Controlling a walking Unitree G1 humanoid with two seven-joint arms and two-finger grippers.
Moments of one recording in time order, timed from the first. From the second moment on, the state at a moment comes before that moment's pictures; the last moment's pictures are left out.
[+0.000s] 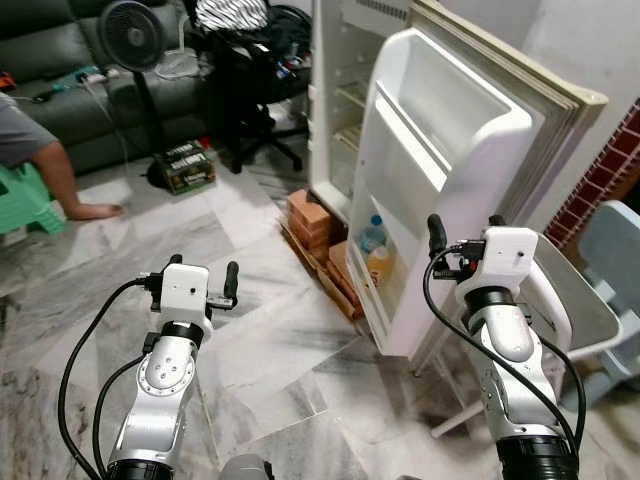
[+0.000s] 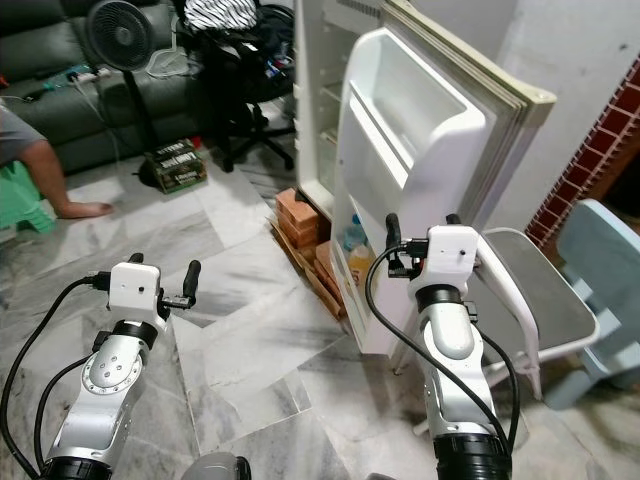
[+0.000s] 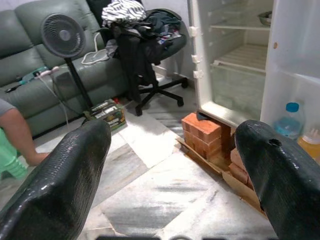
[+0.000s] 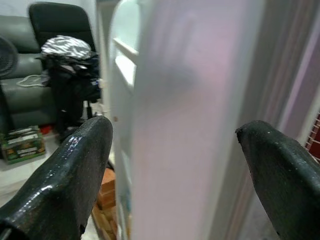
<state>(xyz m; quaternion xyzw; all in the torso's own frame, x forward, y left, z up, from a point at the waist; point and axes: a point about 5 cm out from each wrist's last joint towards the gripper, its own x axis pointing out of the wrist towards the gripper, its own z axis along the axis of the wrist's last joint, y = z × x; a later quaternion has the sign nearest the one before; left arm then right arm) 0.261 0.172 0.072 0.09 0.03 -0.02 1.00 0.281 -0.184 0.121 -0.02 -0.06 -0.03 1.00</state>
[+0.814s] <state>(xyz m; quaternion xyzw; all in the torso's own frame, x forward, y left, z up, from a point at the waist) 0.261 0.176 0.073 0.10 0.03 -0.02 0.99 0.287 -0.190 0.130 -0.04 -0.07 -0.06 1.00</state>
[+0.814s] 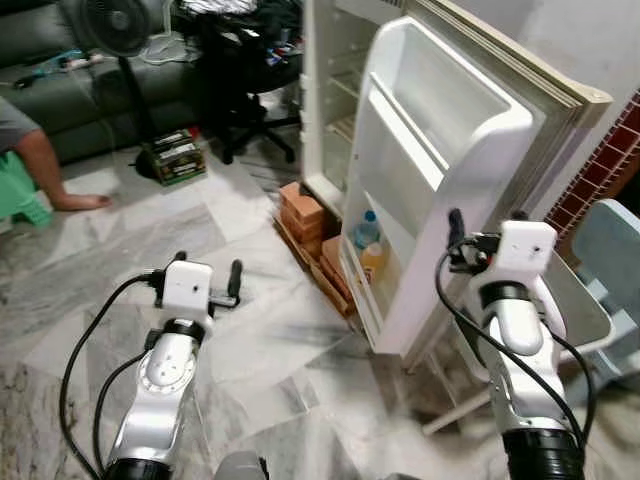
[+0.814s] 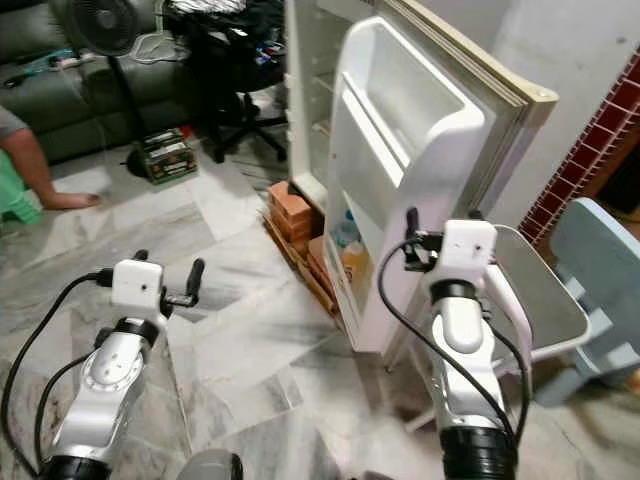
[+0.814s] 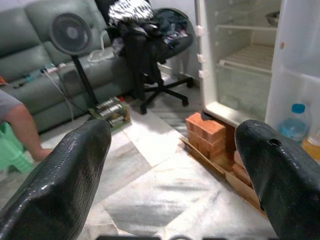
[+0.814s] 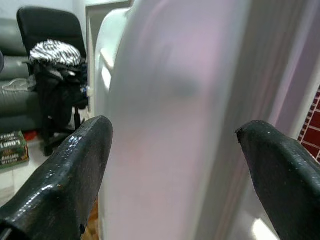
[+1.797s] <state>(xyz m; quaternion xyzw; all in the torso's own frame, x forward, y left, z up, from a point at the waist) 0.257 0.162 0.070 0.06 0.03 -0.05 1.00 0.288 -0.202 0.124 -0.04 -0.05 -0.07 0.99</state>
